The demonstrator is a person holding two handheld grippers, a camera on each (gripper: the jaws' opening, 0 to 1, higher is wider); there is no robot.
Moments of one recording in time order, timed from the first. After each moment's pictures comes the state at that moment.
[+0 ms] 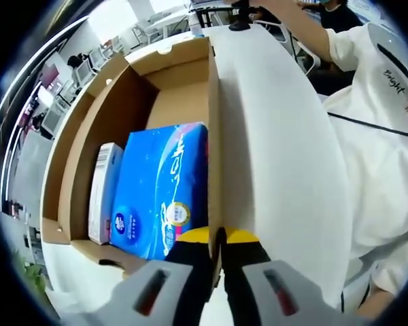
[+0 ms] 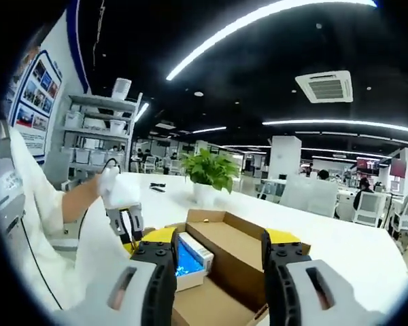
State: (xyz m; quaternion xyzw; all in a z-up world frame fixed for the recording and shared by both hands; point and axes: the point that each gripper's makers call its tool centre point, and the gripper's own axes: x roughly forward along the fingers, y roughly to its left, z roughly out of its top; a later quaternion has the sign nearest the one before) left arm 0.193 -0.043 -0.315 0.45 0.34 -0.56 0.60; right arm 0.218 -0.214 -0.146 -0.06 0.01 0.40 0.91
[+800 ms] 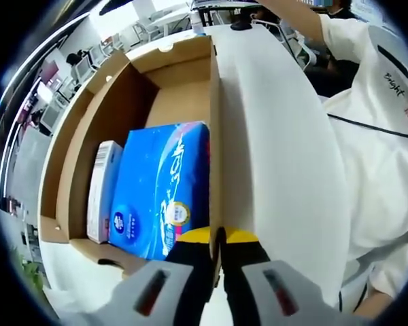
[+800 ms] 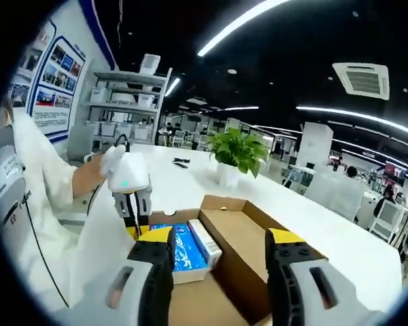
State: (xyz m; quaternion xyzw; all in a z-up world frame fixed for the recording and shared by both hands) left arm 0.193 -0.043 -0.315 0.45 0.35 -0.56 0.60; right arm 0.248 -0.183 -0.149 -0.17 0.05 0.48 0.86
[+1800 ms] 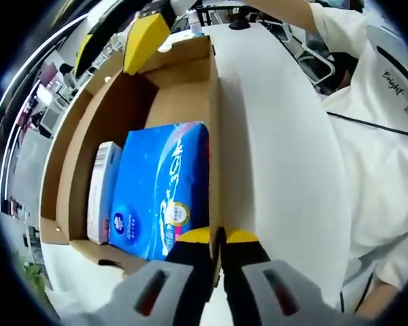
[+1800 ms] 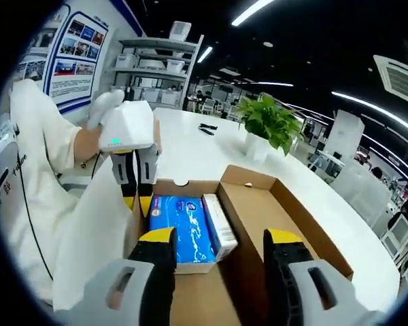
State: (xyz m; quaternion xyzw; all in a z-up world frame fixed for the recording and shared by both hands) left arm 0.192 -0.043 -0.316 0.45 0.34 -0.56 0.60; right arm 0.265 -0.136 -0.204 -0.23 0.11 0.53 0.81
